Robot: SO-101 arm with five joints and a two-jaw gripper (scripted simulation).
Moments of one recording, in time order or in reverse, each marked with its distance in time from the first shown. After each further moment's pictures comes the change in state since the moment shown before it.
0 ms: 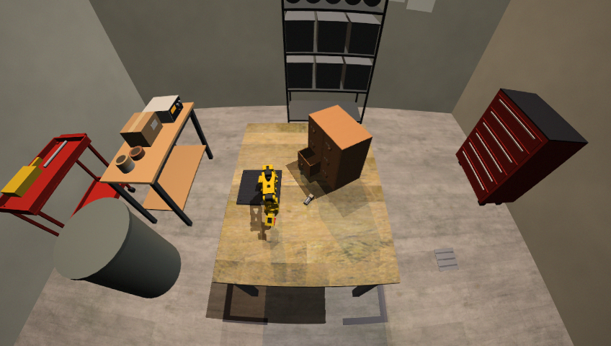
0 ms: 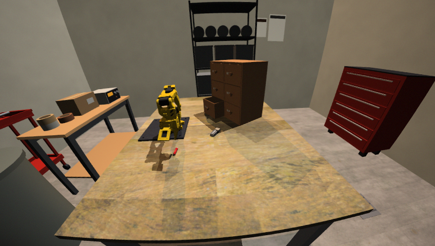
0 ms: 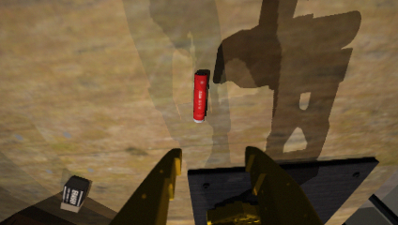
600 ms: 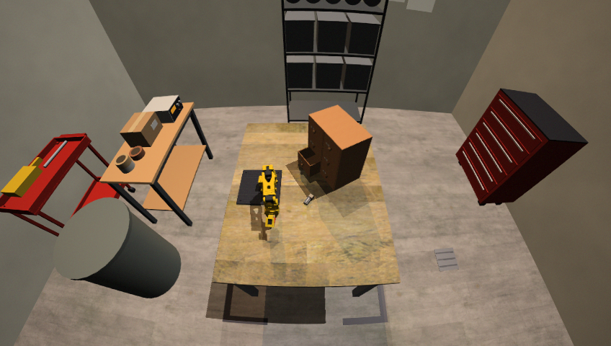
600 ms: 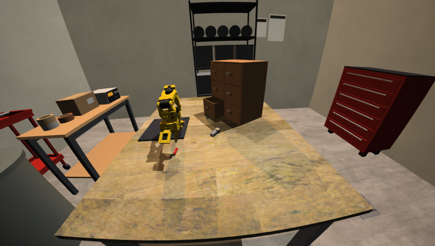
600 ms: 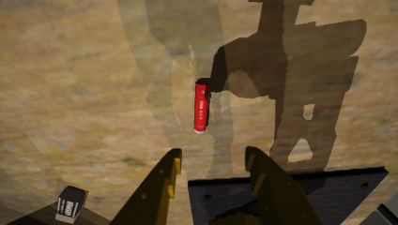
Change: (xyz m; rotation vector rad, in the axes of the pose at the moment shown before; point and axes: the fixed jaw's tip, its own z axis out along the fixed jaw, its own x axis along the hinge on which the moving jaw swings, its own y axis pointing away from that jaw) arm -0.003 0.001 0.011 -0.003 -0.016 0.000
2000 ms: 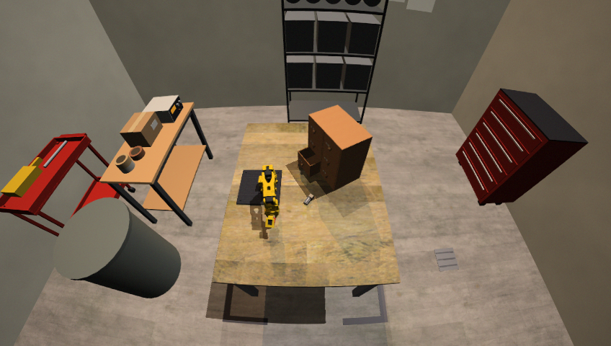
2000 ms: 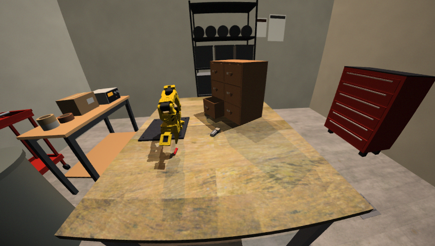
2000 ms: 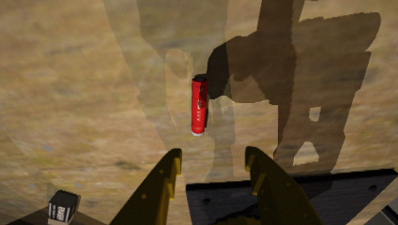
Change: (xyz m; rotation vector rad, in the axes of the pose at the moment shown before) arm 0.005 -0.002 0.011 0.005 0.023 0.004
